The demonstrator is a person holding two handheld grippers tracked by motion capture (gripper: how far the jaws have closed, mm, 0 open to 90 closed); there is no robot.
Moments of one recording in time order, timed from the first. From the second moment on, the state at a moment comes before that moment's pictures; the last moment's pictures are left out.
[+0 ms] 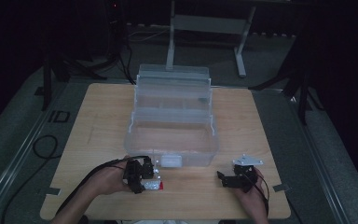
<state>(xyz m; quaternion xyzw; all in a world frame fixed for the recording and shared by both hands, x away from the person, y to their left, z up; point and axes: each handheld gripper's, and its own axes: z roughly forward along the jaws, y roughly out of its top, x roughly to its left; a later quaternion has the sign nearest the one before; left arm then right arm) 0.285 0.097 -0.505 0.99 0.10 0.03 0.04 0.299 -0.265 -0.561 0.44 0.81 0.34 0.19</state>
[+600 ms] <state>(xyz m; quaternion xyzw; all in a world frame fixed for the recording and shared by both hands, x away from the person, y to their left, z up) 0.286 0.091 -0.518 1.00 0.08 0.02 0.02 0.299 -0.265 -0.561 0.44 0.81 0.34 0.19</state>
